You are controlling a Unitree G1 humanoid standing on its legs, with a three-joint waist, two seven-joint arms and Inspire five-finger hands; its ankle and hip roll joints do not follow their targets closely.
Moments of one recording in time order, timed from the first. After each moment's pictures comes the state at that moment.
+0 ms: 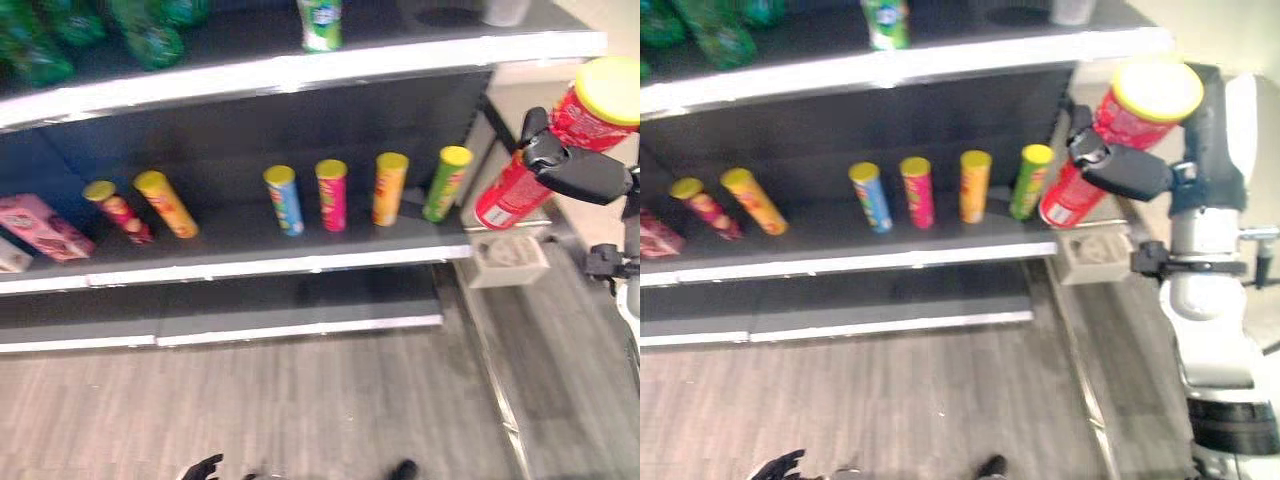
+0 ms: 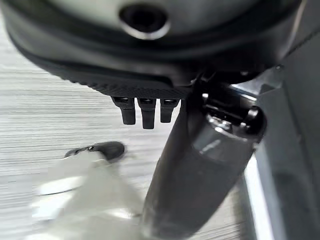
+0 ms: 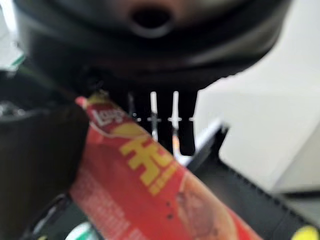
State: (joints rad) left arm 0.20 0.23 -0.08 0.84 -0.09 0.00 -0.01; right arm -0.13 -0.80 -0.29 -0.18 0.04 -0.07 -0.24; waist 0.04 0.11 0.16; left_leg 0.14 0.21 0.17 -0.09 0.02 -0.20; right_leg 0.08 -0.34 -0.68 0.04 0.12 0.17
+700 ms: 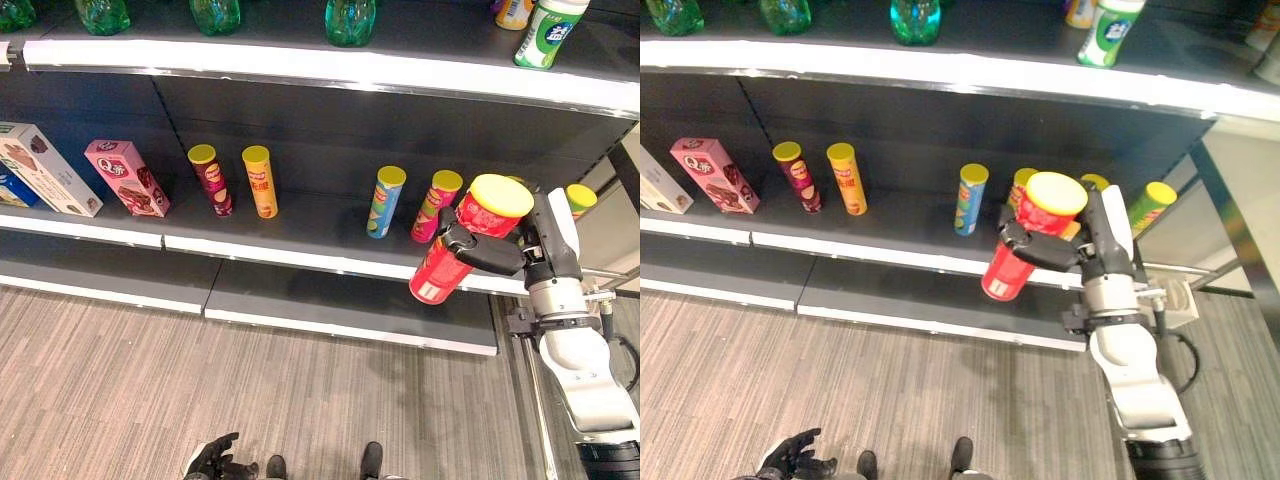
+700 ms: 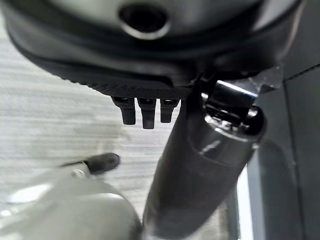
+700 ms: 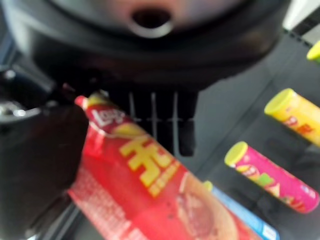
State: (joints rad) left arm 0.21 0.27 -0.08 0.76 -0.06 0.01 -0.01; right arm -0.08 -0.64 -0.07 -0.23 0.00 -0.04 -0.14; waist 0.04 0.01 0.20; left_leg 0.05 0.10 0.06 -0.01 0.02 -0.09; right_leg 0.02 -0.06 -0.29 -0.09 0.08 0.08
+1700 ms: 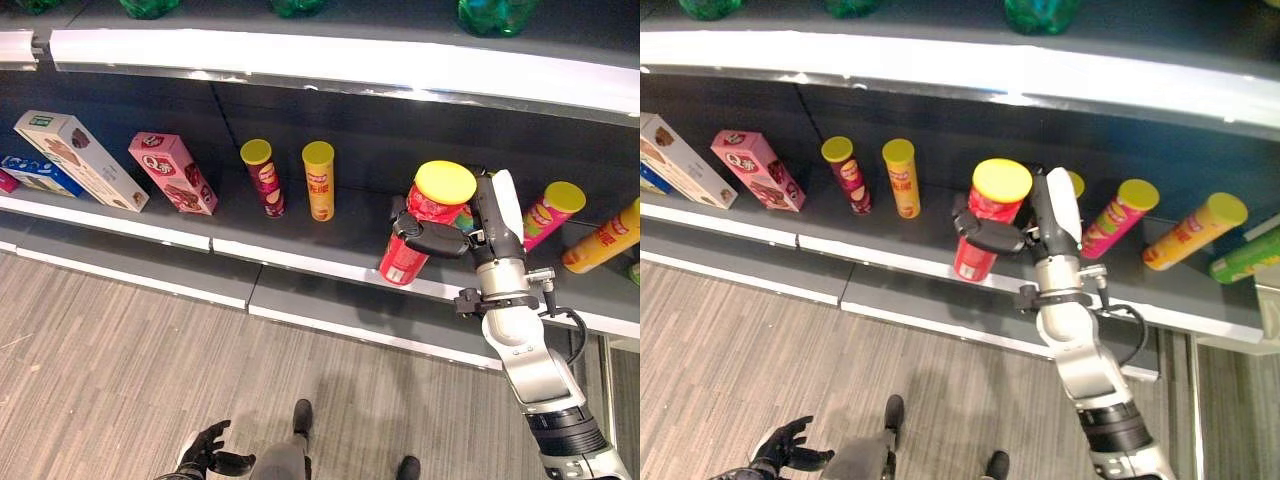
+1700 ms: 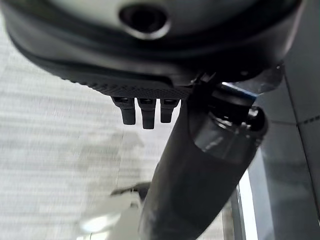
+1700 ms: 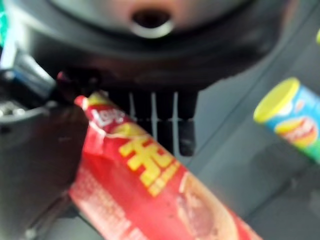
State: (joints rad) left arm 0.21 0.30 -0.12 0.75 -0.08 0.01 0.05; right arm -0.29 -0.52 0.11 -0.13 -0.23 0.00 -0.27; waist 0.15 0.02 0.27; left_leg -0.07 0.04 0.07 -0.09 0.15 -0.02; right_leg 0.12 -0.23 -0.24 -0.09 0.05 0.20
